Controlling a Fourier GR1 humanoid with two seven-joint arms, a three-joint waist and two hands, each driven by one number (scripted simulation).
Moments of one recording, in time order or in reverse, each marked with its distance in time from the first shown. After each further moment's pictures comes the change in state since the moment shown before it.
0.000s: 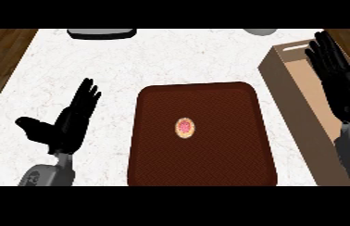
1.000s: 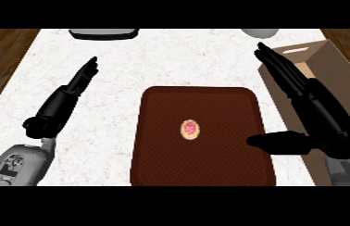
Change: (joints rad) left arm -0.140 0.200 -0.087 -0.070 -0.282 -0.114 -0.054; right arm -0.046 -0.146 0.369 -0.369 0.584 -0.019 0.131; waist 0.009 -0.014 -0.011
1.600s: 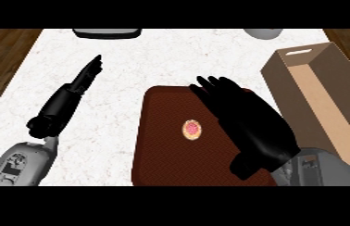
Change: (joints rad) left arm -0.016 -0.015 -0.002 -0.021 -0.024 -0.016 0.021; right arm -0.263 0.090 0.311 -0.010 0.122 0.429 0.476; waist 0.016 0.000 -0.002
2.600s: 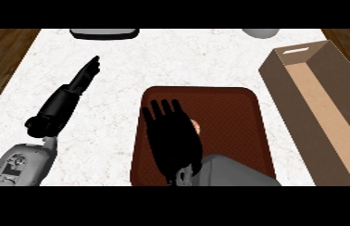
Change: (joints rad) left arm 0.014 -0.033 0.047 0.014 -0.031 -0.035 -0.009; right arm -0.094 0.440 0.169 0.286 0.134 0.167 0.304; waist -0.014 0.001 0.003
